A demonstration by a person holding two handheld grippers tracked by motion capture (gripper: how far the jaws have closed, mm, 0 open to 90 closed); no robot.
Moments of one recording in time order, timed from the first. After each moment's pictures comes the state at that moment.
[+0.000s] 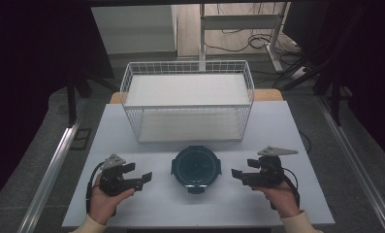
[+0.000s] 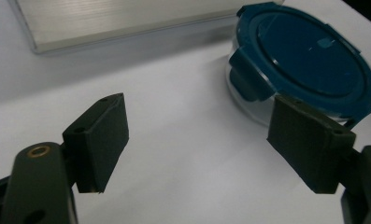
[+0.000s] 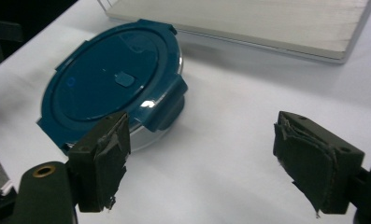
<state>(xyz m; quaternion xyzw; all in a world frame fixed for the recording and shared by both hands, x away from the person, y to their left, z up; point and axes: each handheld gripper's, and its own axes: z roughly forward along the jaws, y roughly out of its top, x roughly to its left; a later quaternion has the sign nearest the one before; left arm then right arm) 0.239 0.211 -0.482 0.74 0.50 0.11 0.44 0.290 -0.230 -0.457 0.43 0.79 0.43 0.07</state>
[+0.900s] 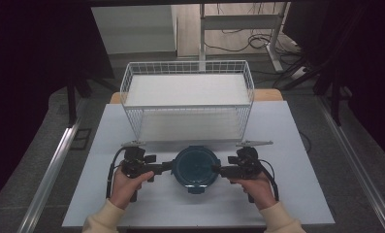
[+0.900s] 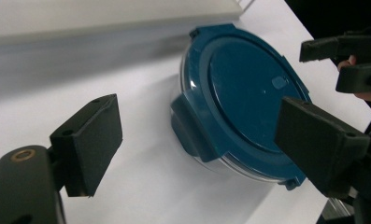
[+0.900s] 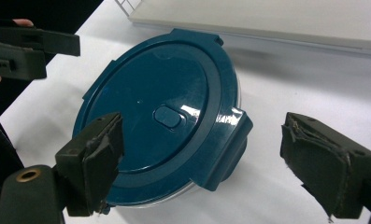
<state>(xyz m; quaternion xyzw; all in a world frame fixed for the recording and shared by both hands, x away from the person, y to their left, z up) 0.289 0.167 -0.476 0.73 0.51 -0.01 0.45 0.313 -0.176 -0.465 0.46 0.78 0.43 0.00</state>
